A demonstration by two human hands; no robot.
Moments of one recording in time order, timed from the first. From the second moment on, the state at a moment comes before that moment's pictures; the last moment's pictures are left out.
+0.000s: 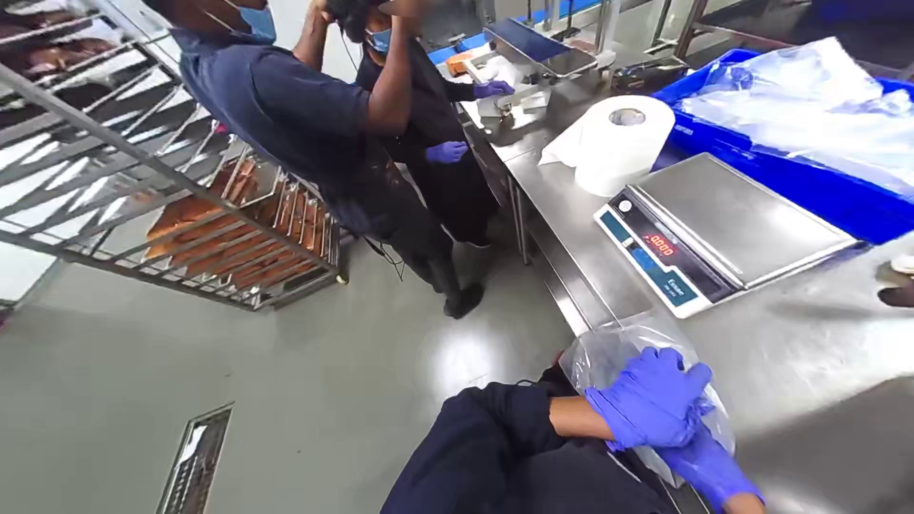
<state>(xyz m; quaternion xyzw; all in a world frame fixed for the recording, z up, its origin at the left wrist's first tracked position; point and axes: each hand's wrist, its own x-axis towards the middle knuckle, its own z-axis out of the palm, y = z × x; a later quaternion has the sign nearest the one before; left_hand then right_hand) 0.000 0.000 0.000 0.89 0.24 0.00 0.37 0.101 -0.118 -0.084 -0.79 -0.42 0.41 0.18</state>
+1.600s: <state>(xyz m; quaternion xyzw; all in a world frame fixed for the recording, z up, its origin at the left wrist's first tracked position) -0.001 0.016 0.021 0.82 0.14 0.30 0.46 0.152 -0.138 -0.019 -0.72 -0.26 0.09 0.63</state>
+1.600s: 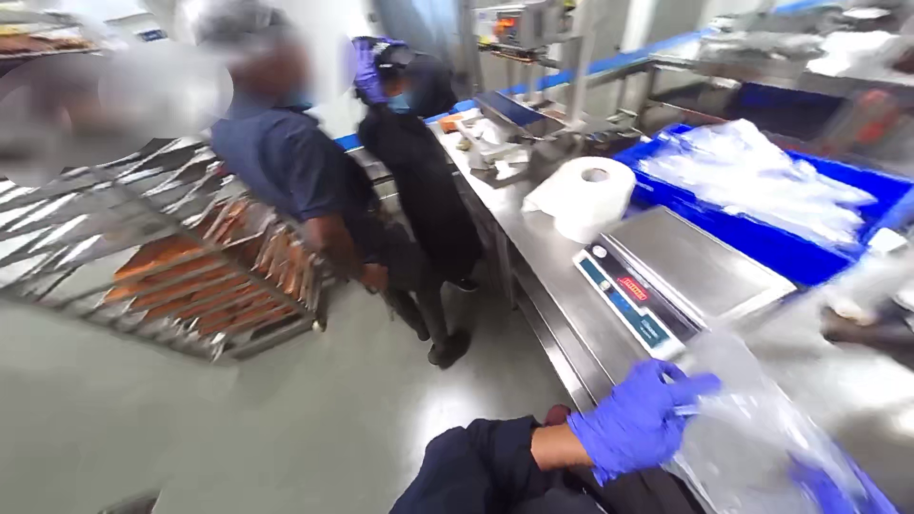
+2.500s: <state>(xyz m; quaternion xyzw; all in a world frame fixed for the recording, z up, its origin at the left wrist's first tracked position) 0.189 0.118 0.045 0.84 0.08 -0.07 0.54 0.197 -0.080 0.092 -0.90 -0.22 0.08 0.37</state>
